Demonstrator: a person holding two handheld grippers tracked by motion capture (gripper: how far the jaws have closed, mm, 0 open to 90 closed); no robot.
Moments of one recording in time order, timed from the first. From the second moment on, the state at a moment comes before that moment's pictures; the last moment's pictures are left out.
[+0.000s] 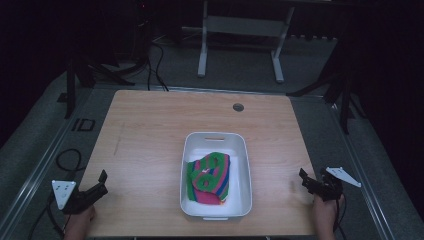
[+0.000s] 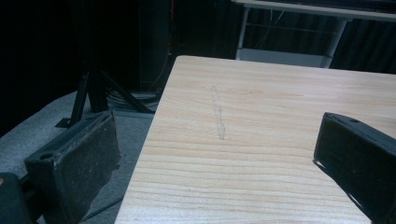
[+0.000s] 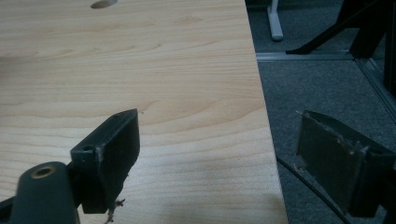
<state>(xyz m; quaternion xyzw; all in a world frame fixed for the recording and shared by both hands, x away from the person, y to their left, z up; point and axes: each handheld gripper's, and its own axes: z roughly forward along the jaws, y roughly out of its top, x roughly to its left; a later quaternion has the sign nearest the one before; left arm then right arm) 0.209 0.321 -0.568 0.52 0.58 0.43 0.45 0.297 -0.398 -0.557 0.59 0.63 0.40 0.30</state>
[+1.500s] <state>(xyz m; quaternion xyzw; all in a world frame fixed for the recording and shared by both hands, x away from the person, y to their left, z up) 0.209 0.322 -0.568 0.52 0.58 0.43 0.46 0.303 -0.349 -0.525 0.24 0.89 0.38 0.06</state>
